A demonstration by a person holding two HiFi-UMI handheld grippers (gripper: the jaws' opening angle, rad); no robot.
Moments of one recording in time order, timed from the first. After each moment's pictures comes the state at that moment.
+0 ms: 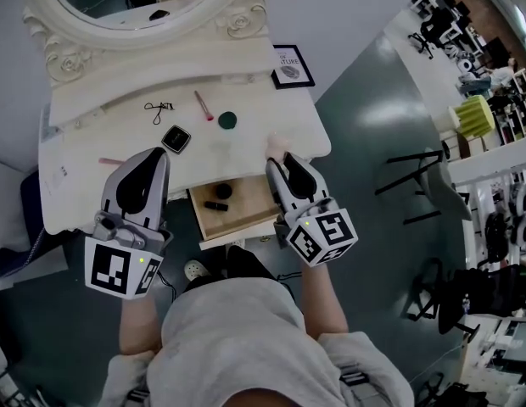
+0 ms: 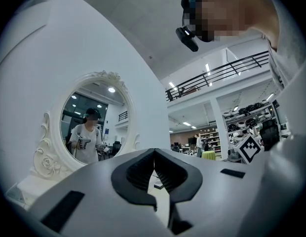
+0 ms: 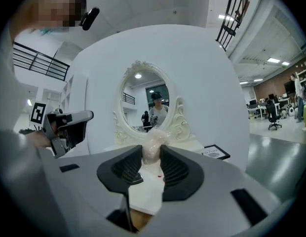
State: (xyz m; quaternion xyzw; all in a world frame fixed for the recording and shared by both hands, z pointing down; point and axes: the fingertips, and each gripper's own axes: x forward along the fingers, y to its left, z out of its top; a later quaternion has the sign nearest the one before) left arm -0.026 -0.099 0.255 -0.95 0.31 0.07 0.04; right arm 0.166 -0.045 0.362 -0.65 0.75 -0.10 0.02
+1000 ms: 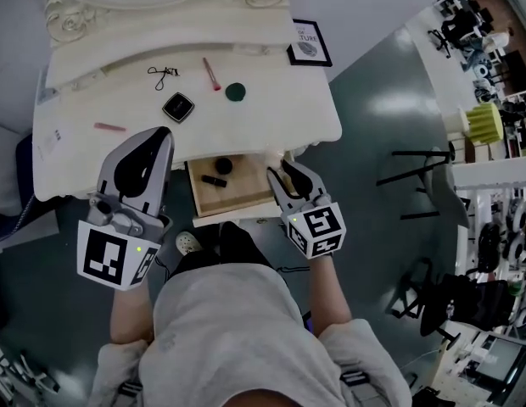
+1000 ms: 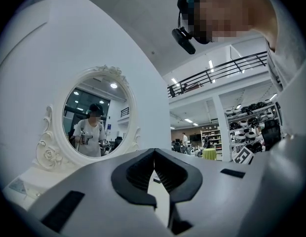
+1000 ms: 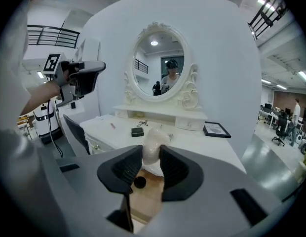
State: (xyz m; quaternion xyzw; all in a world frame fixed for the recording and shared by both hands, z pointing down) left arm -0.016 -0.097 0.273 -0.95 0.32 0.05 0.02; right arm 0.169 -0.018 0.469 -0.59 0.78 -0.14 -0.19
